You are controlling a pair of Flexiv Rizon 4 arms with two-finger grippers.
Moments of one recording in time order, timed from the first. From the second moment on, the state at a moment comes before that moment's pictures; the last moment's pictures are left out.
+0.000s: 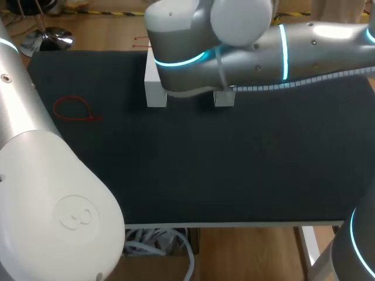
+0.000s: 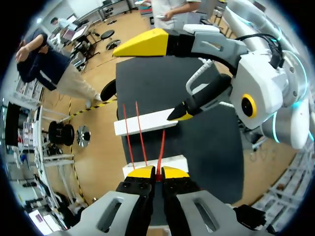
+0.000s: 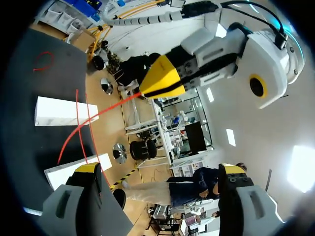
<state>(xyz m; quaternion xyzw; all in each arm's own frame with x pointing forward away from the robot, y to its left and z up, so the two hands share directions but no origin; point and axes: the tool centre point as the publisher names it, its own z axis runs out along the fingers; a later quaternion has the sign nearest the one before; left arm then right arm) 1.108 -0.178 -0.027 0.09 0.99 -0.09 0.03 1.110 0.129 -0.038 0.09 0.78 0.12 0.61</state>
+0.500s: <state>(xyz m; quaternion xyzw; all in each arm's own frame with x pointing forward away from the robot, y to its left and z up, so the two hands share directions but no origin) 1.049 -0.047 -0.029 -0.13 0.99 0.02 0.02 1.109 0.116 -0.038 0.05 0.78 0.15 0.60</state>
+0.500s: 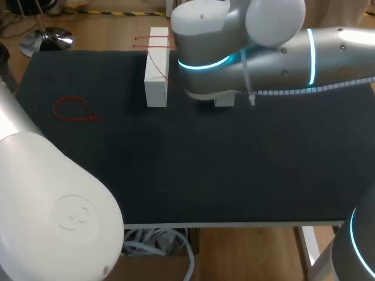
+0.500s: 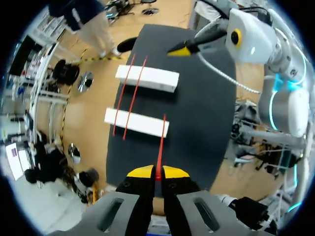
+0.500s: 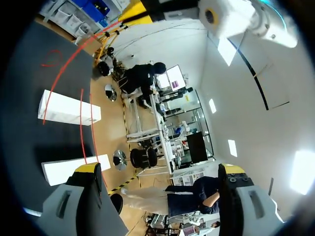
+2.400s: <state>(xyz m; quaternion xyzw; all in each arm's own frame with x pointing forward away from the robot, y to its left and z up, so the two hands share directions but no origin) 1.026 0.059 -0.039 -0.24 0.97 0.06 -0.03 1.109 0.144 -0.045 0.06 0.79 0.15 0.59</state>
